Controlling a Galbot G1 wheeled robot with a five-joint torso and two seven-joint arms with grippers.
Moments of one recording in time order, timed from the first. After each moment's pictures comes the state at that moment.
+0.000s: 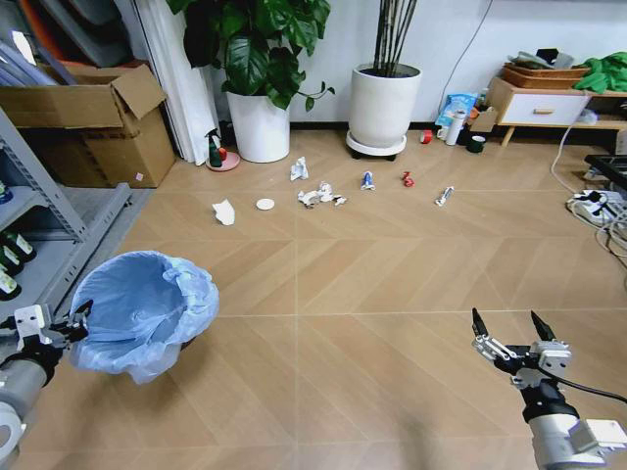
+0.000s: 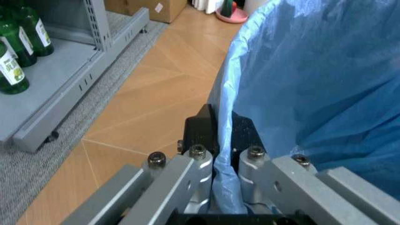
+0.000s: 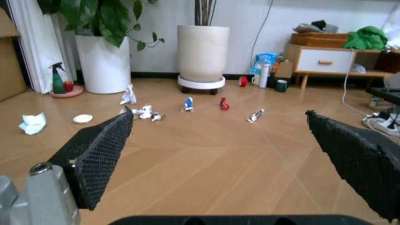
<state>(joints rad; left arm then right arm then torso) 1.62 -0.98 -1.05 -2.05 -0.87 0.44 -0.08 -1.90 1.18 0.77 2.20 0.40 0.21 0.14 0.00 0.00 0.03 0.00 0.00</state>
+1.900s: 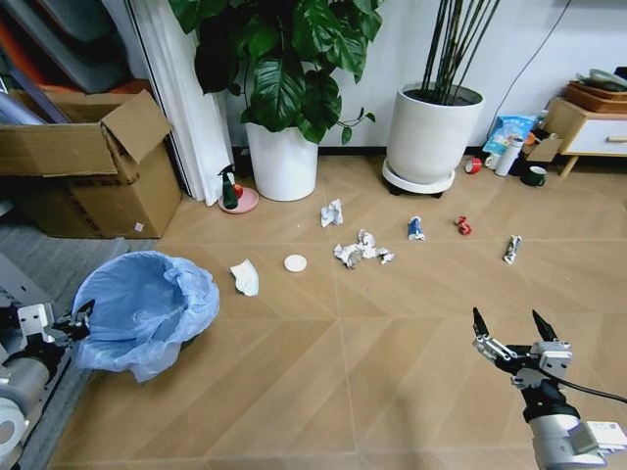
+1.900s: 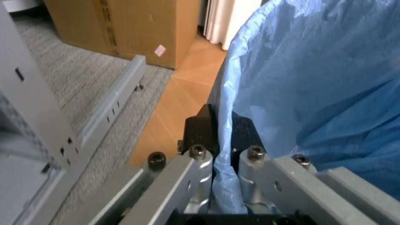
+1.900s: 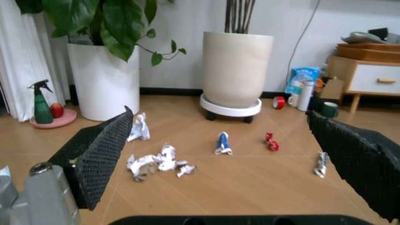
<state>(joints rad) 1.59 -0.97 -1.04 -2.03 -0.87 0.44 -0.08 -1.90 1.19 0.77 2.20 0.38 0.22 0.13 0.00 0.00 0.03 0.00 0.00</state>
